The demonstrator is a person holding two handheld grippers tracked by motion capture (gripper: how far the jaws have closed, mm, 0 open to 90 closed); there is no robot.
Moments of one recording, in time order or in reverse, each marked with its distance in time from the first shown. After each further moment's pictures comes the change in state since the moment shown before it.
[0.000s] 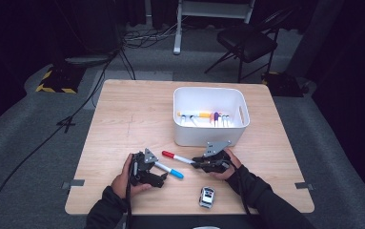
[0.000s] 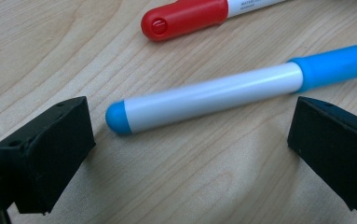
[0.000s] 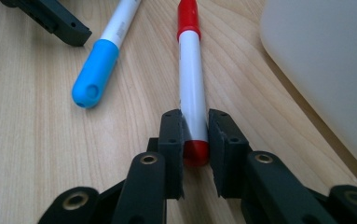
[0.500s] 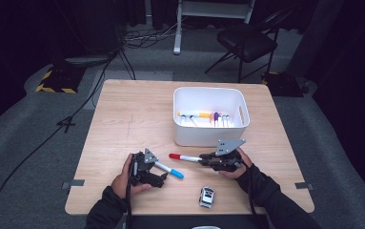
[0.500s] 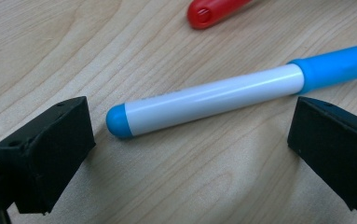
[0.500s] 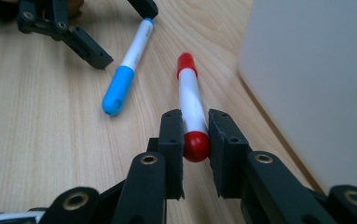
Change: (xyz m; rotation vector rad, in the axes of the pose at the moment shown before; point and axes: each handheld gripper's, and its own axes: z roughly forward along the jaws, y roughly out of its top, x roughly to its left) left arm 0.000 0.000 0.000 0.000 0.000 -0.001; right arm 0.001 0.005 -0.044 -0.084 -0.011 -0.041
